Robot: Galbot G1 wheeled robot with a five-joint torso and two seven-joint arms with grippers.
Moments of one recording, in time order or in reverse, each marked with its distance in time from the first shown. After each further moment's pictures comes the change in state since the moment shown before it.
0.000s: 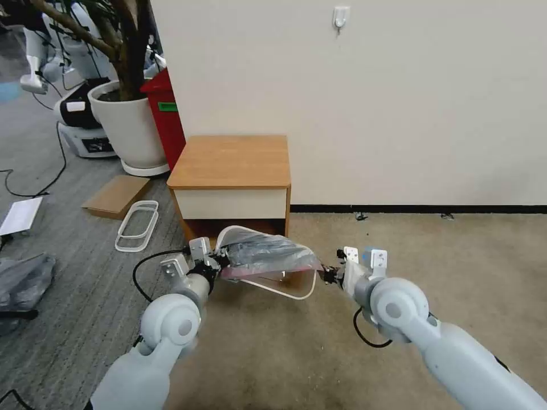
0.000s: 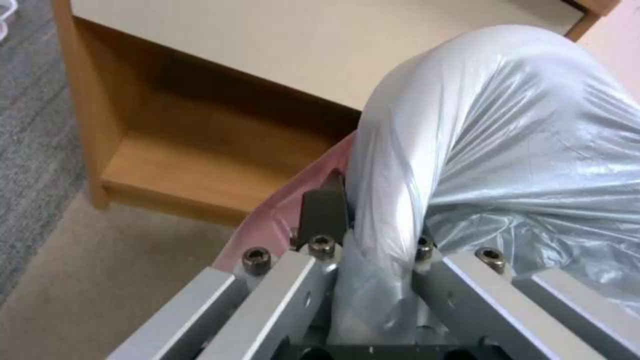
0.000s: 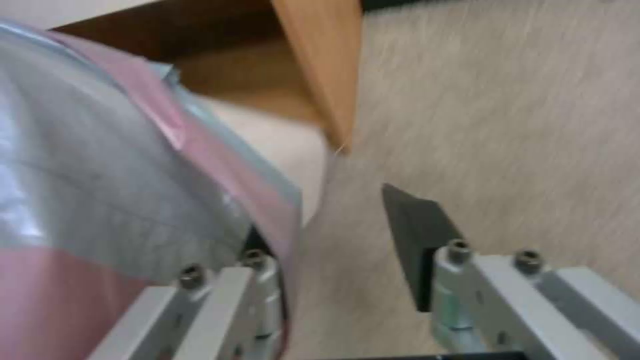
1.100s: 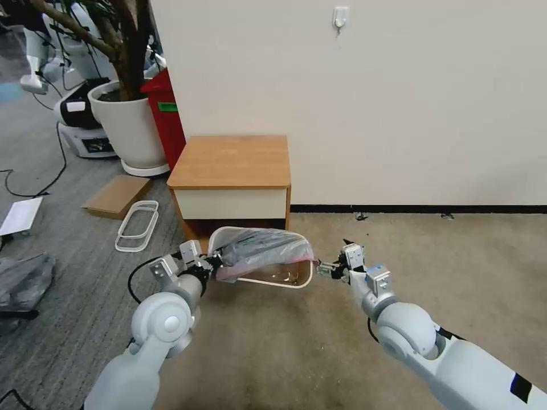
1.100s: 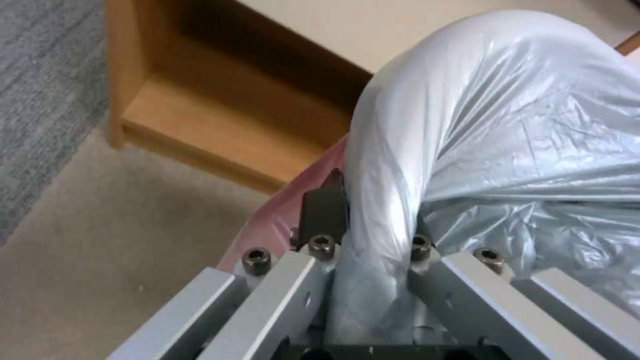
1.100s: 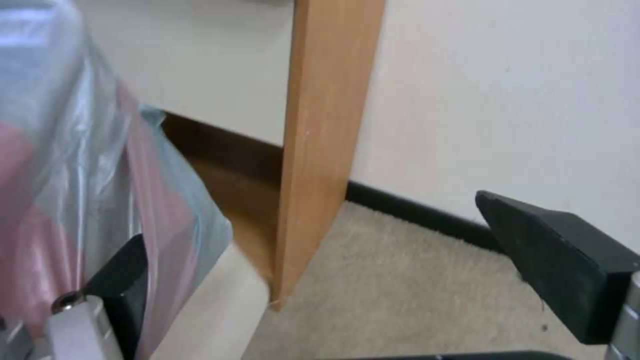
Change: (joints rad) left arm 0.007 0.004 -0.050 -0.012 -0.199 0.053 -0.119; right arm -0.063 -0.107 -0.019 -0.035 -0.612 0.366 -0.294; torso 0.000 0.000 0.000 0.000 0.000
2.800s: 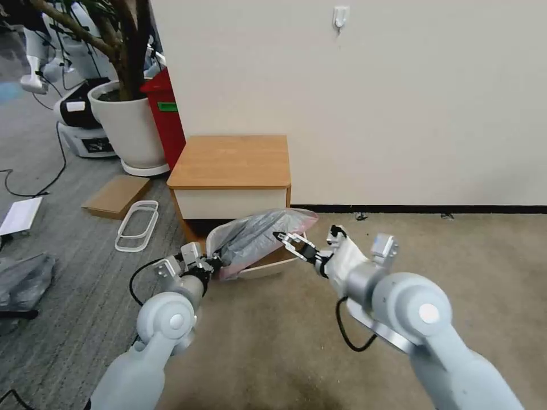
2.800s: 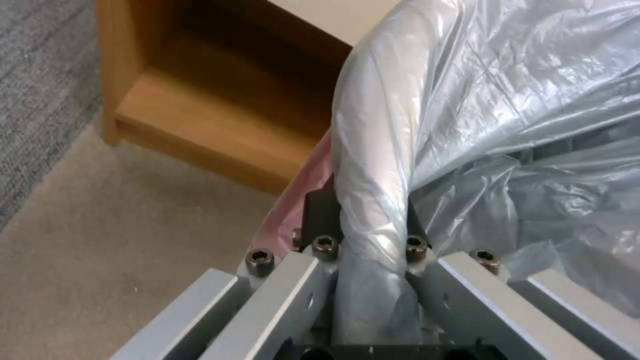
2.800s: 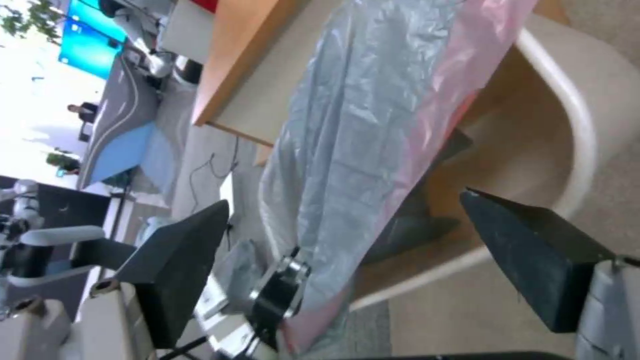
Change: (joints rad) left arm -0.012 -0.021 0.032 0.047 0.053 -0.016 0.032; right arm 0.021 0.393 0.212 0.297 1.137 -0.310 0.550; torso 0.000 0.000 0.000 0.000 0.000
